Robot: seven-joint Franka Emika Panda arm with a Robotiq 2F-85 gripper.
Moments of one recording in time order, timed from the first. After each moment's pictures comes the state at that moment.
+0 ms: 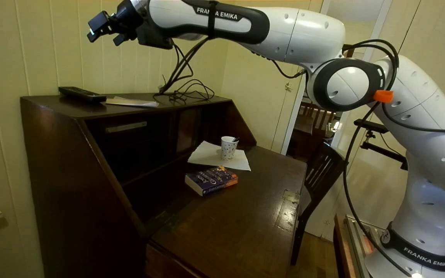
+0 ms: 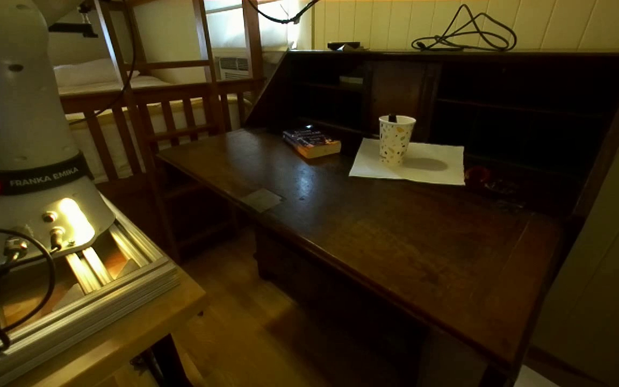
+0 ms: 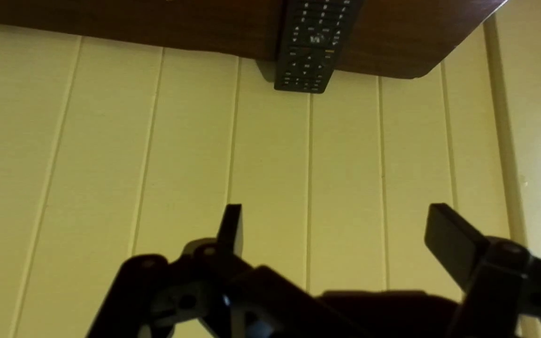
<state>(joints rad) 0.13 0.91 0.01 -0.61 -0.13 2.49 0.07</state>
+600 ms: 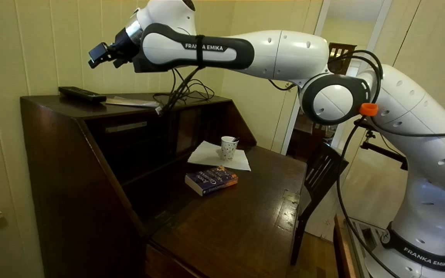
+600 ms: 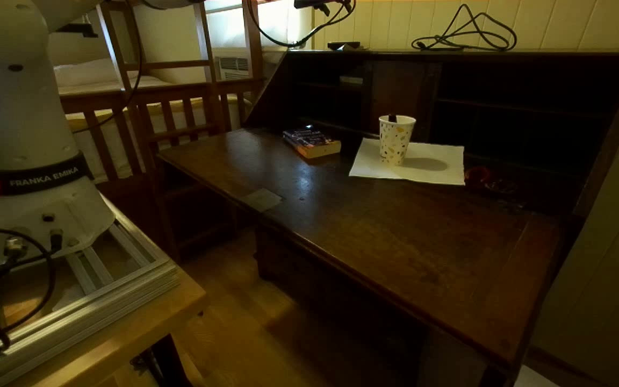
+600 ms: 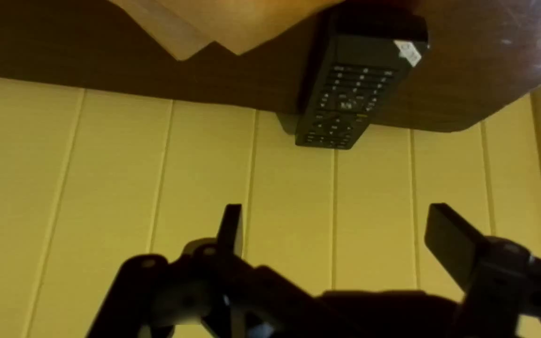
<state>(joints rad) 0.13 1.01 -0.04 -0.61 -0.13 2.58 0.09</state>
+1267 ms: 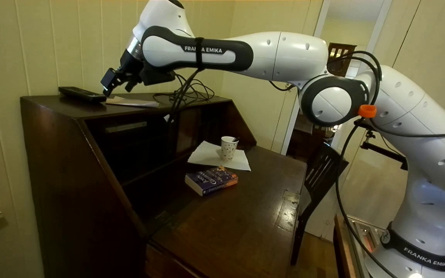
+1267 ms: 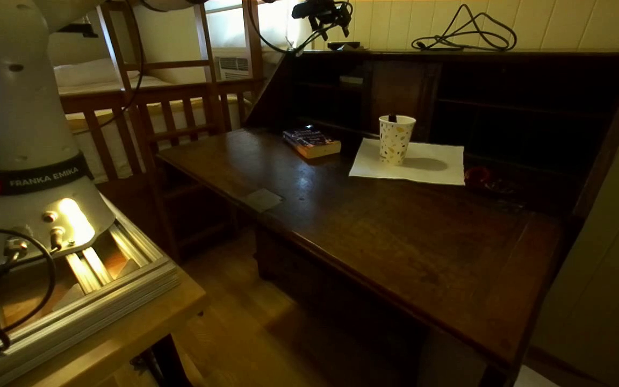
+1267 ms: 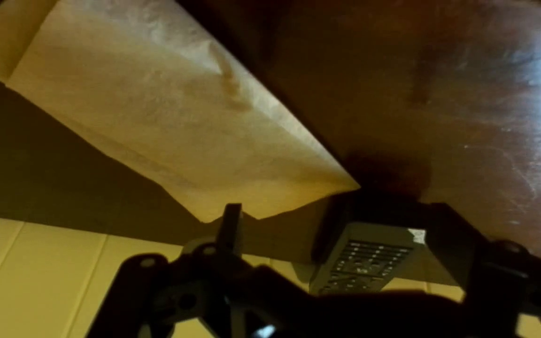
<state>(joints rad) 0.13 1.02 -0.05 -0.60 -0.13 2.27 0.07</state>
